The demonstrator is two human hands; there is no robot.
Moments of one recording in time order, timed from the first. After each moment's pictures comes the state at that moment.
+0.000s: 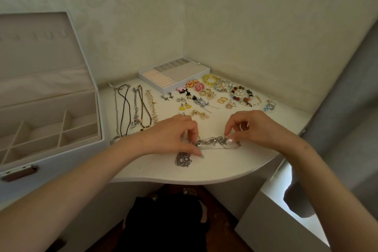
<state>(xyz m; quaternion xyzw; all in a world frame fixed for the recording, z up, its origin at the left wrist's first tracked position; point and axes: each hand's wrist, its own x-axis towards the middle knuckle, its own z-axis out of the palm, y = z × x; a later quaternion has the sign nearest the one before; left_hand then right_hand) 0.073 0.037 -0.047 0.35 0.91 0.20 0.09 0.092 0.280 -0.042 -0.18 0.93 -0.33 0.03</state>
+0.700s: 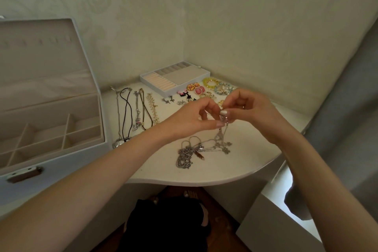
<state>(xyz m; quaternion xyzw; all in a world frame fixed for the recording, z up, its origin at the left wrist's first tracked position) 0.072 0.076 -0.023 0.31 0.82 0.48 0.06 0.092 0.260 -0.017 -0.18 0.76 -0.62 -0.04</state>
